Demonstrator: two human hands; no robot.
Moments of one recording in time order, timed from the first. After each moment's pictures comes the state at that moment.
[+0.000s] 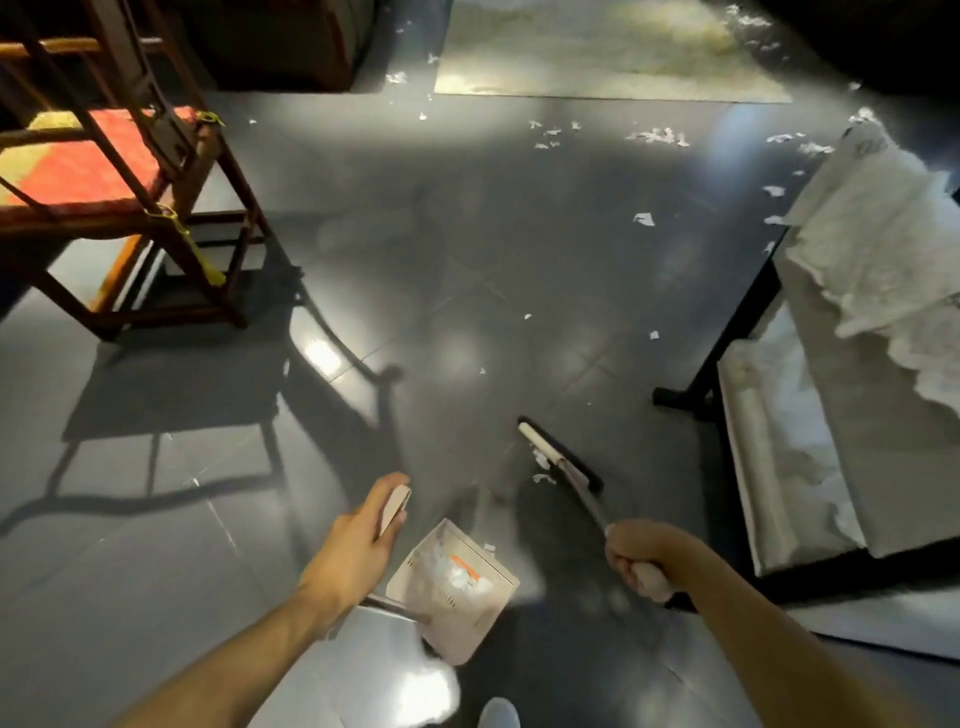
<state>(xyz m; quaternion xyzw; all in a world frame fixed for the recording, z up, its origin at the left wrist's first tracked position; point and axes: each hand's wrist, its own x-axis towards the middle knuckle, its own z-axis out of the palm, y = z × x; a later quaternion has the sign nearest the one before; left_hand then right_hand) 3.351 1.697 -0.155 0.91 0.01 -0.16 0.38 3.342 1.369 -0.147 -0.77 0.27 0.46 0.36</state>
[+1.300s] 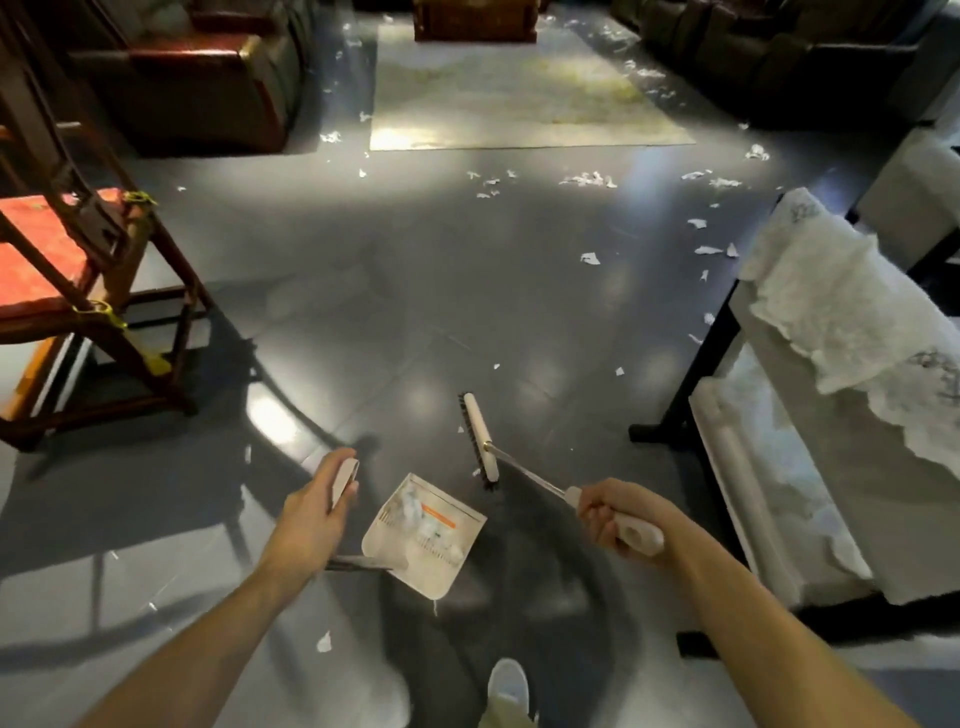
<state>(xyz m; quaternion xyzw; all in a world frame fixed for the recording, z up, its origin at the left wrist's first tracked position) 3.527 1.751 -0.113 0.92 -0.04 -0.09 0.37 3.452 1.415 -0.068 -0.43 0.45 0.30 0.72</state>
